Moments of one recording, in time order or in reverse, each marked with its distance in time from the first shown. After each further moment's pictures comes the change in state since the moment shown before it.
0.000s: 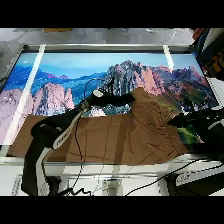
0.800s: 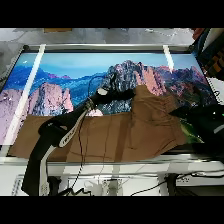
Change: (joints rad) left arm -0.008 -0.056 0.164 -0.028 0.096 0.042; right arm 0.022 0.243 0.000 0.078 -0.147 -0.070
